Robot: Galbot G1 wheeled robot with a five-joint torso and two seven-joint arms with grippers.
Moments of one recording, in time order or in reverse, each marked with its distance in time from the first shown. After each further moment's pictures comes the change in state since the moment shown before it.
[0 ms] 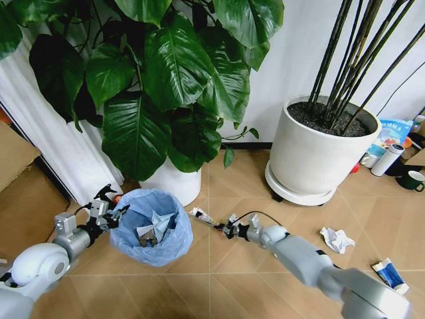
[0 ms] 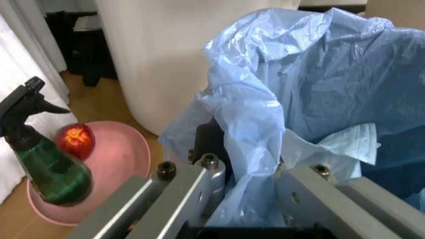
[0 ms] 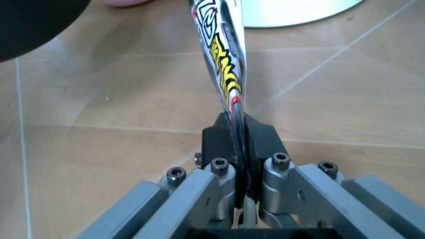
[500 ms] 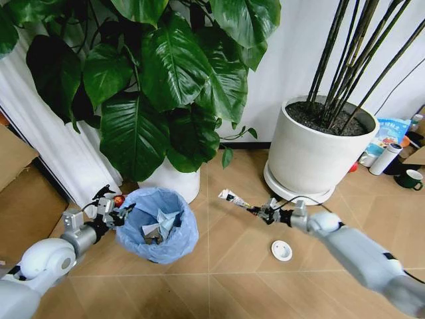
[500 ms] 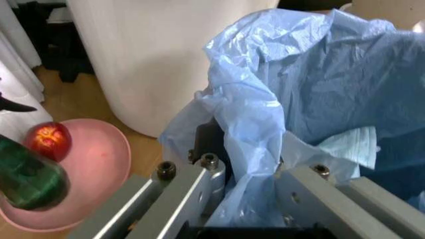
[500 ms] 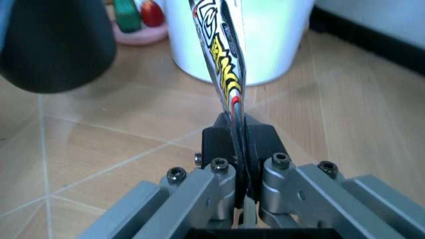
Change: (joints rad) left arm -0.057 0.000 0.088 0.013 -0.001 0.005 0.001; right arm -0.123 -0.338 0.216 0.407 -0.010 0.013 -0.101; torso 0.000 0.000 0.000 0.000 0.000
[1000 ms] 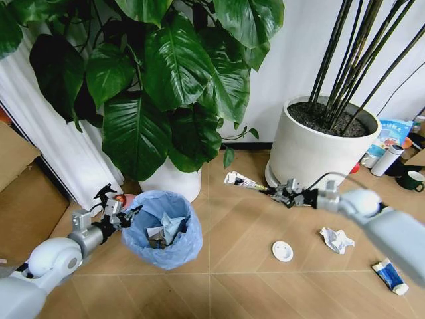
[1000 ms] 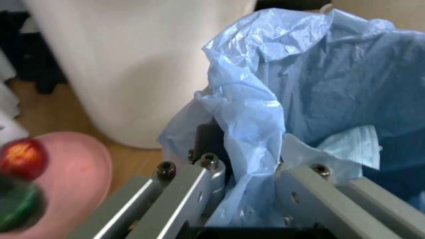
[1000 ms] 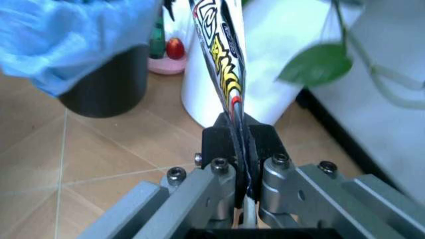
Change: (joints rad) left arm -0.082 0.004 0.092 -0.004 0.000 0.000 0.005; right arm -0.011 -0.291 0.106 0.391 0.006 0.001 -0.051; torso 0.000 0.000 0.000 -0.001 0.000
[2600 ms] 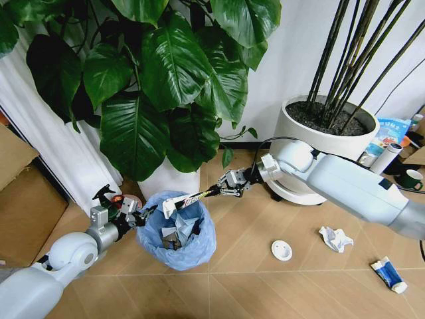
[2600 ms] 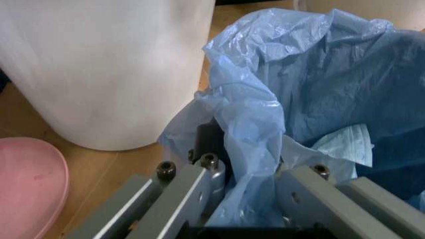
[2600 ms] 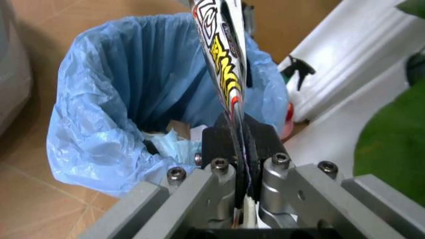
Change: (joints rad) left arm -0.091 0.002 0.130 0.010 -0.010 0.002 -0.001; right arm 0.685 0.310 -0.686 -0.091 -0.068 0.032 -0.194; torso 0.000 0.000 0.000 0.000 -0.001
